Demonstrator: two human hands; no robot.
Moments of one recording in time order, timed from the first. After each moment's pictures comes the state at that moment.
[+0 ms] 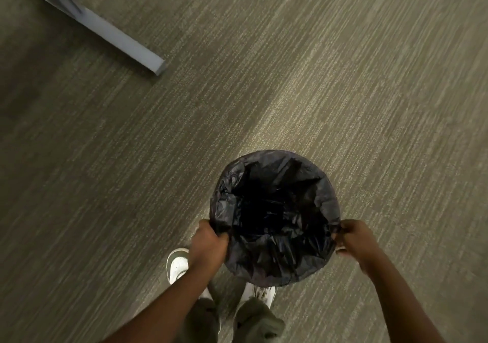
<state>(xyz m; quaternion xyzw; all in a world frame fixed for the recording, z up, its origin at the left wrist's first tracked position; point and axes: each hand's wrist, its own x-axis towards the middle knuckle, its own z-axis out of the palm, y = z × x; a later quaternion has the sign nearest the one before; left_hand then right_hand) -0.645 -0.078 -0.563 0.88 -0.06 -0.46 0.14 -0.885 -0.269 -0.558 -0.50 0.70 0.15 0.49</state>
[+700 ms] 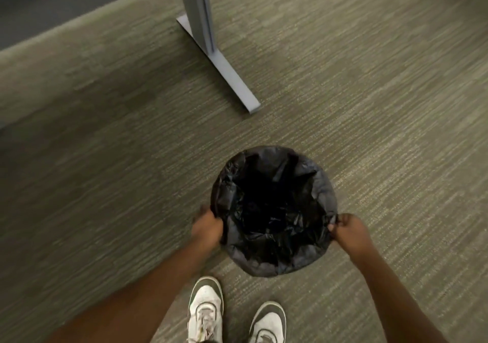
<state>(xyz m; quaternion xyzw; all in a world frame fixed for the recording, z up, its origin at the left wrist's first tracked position) -0.474 -0.037 -0.568 0.90 0.07 -0.36 0.22 -0.654 -0.295 -0.575 -0.71 0.54 0.14 0.43</state>
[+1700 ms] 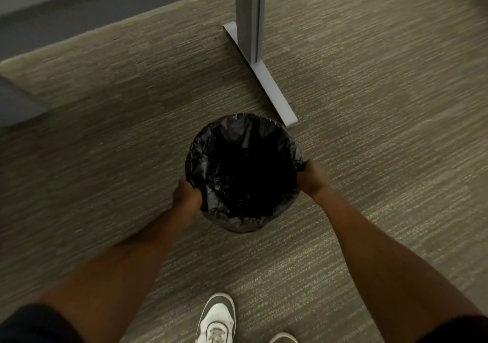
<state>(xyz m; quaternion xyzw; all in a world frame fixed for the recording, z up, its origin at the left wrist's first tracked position) -0.332 0.029 -0.584 0.89 0.23 -0.30 0.26 -0.404 -0.246 -0.576 -0.86 0.34 0.16 0.33</state>
